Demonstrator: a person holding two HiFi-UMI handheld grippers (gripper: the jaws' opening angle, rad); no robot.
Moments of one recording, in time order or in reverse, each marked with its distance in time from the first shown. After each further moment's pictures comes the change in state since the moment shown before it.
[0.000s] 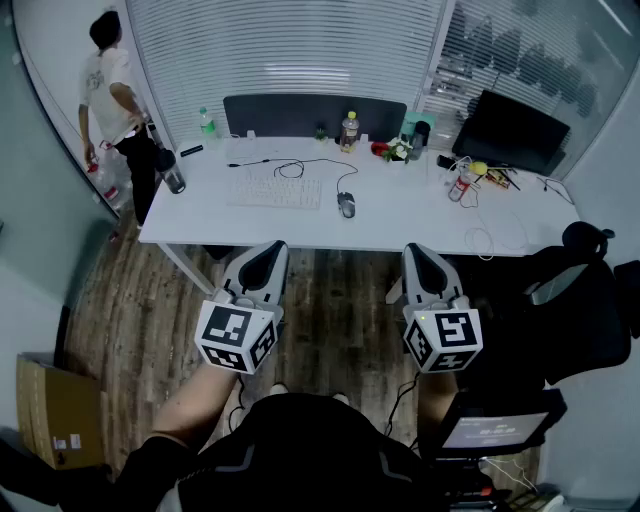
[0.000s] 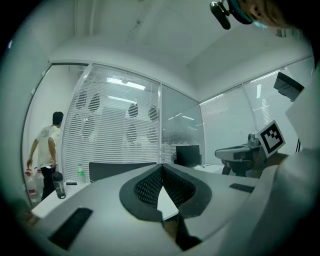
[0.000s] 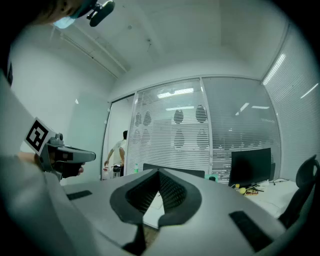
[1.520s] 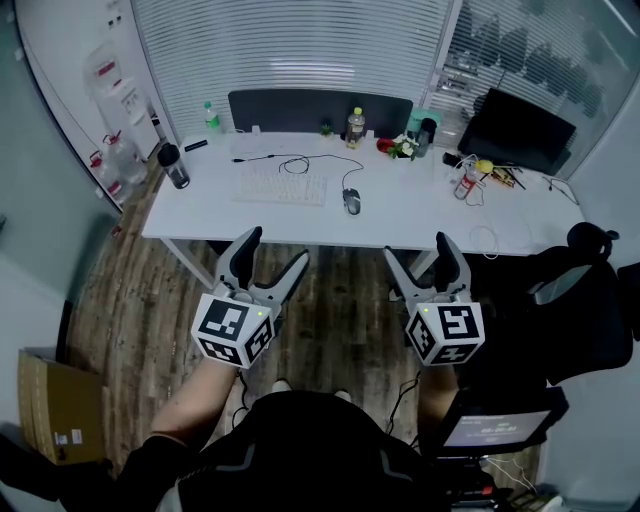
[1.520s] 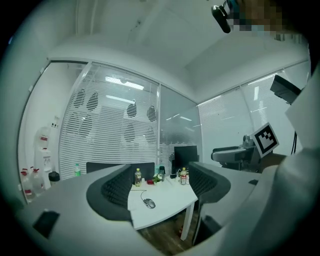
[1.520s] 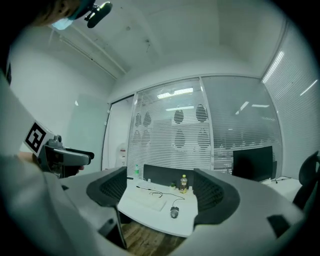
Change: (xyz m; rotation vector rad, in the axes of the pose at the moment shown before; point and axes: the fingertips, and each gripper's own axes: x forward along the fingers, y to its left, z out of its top) left arm -0.001 0.008 -0.005 -0.002 -0.010 -0.034; right arm 0.011 0.002 -0.003 0.016 -0.016 0.009
